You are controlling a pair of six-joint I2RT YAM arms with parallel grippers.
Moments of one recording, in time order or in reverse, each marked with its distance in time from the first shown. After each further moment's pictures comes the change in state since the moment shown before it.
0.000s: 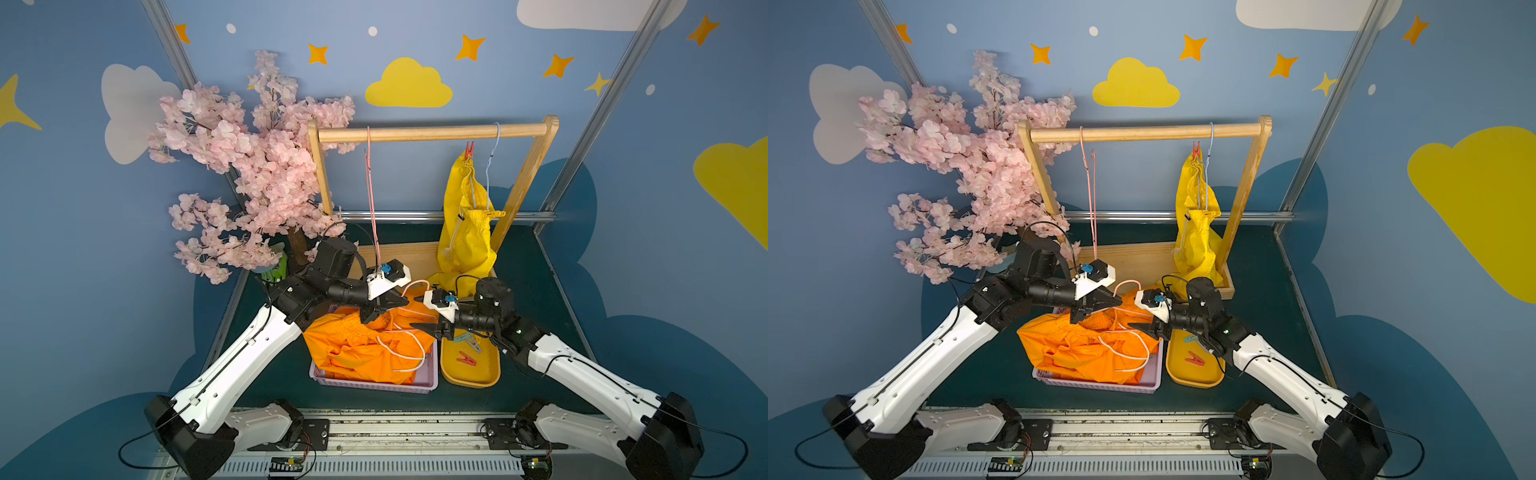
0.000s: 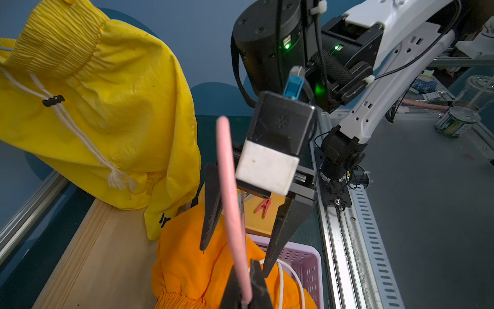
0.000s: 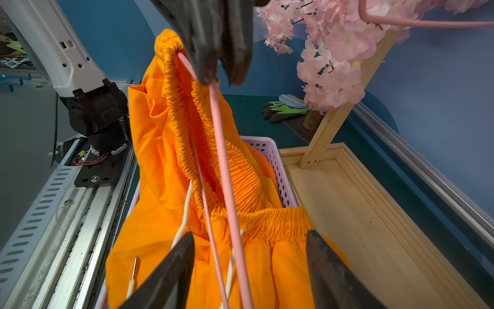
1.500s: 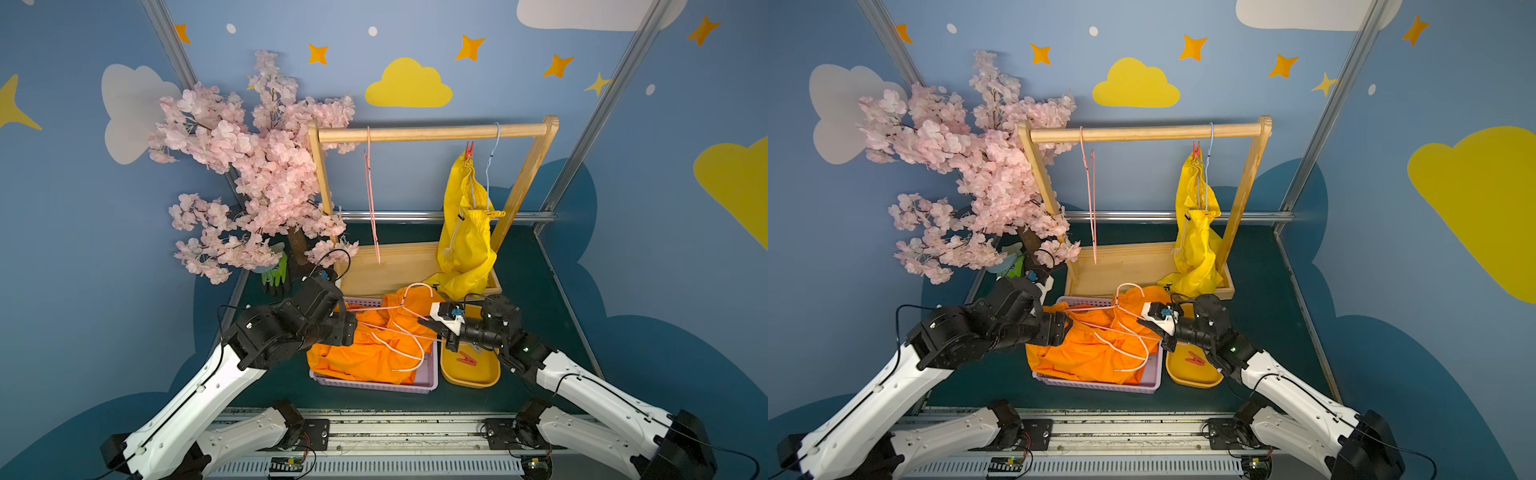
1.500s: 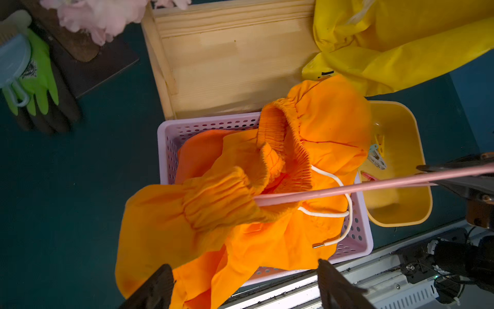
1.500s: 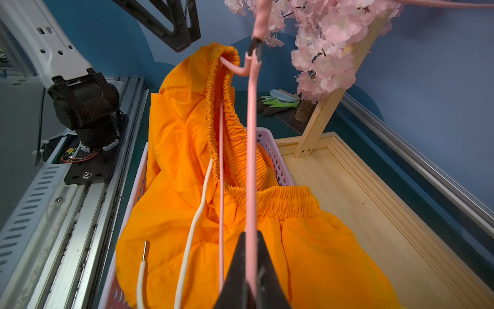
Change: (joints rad) left arm -0.155 -0.227 -0.002 -0.583 -0.912 -1.064; right arm 0.031 -0.134 -0.143 0.063 0.101 0.048
